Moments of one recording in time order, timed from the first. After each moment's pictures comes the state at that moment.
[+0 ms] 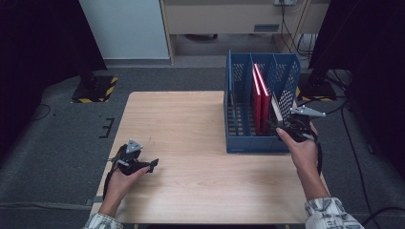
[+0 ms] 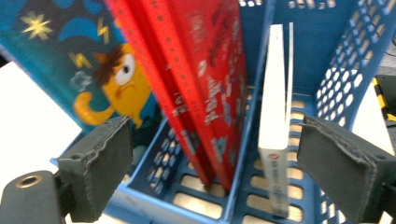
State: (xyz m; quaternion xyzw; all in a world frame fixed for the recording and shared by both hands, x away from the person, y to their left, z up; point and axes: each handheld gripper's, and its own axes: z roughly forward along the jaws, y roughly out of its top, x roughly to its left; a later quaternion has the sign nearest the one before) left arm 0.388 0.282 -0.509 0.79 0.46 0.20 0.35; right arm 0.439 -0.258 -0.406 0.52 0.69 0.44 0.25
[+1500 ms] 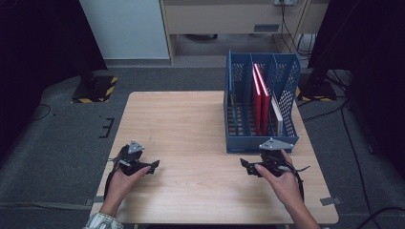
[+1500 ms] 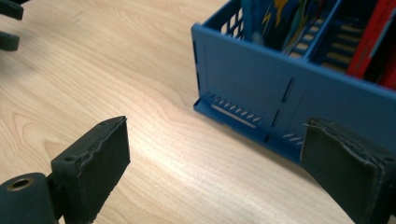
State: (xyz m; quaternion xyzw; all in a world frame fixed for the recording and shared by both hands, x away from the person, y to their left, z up) left arm 0.389 0.280 -0.514 0.80 0.46 0.19 0.34; right arm 0.367 -0.190 -0.463 0.43 0.79 0.41 0.17
